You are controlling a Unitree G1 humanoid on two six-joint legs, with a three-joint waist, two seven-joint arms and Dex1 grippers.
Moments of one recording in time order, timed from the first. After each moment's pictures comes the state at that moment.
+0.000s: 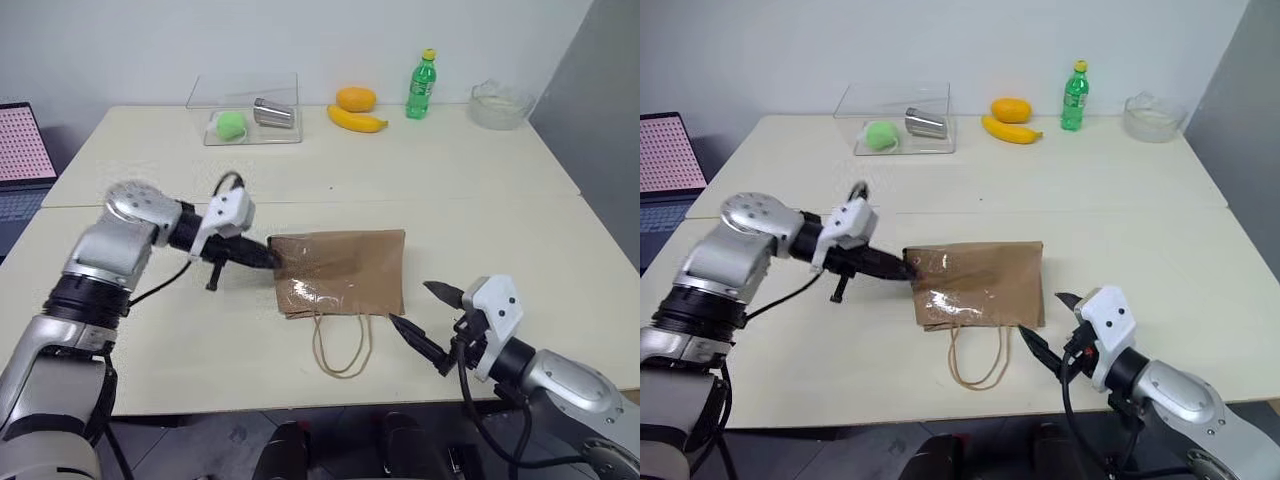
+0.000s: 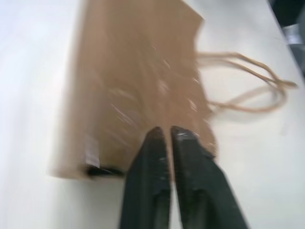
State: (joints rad) left arm -0.79 0.88 -0.20 0.22 -0.32 0.19 -1.51; right arm 0.15 -0.67 -0.02 -0.94 0.73 0.73 0.21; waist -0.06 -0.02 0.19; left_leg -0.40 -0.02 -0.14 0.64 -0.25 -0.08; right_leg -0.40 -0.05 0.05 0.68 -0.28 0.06
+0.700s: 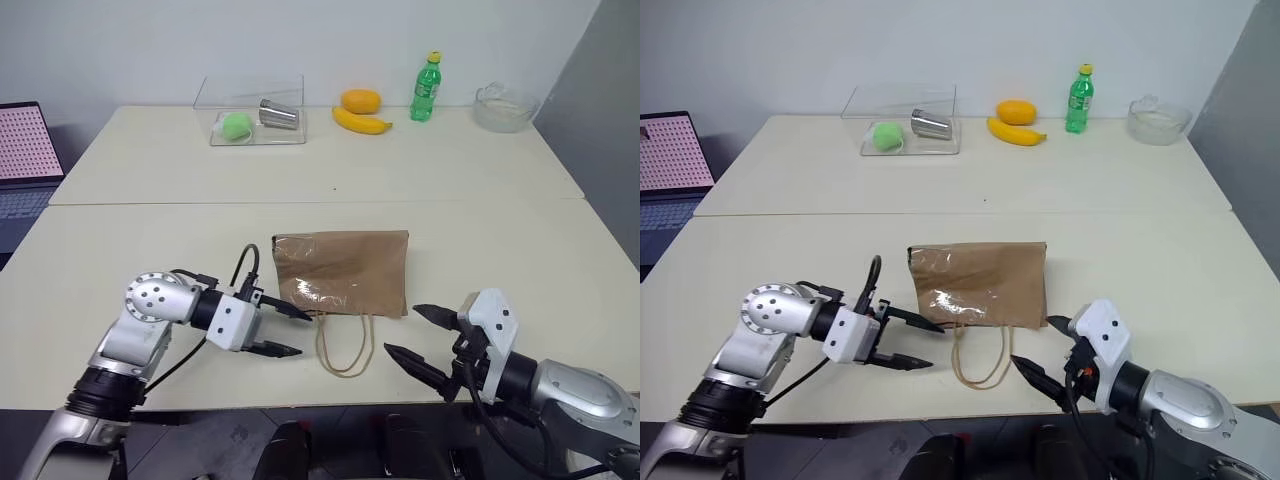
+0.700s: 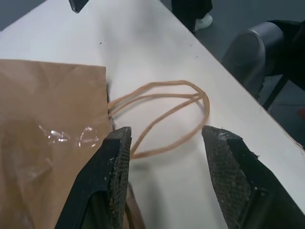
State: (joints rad) left arm -0.35 0.71 -0.17 0.06 -0.27 -0.43 -1.51; right arm 0.18 -0.95 0.06 -0.94 0.98 0.62 0.12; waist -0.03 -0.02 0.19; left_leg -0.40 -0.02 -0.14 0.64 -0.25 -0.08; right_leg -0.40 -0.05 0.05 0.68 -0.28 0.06
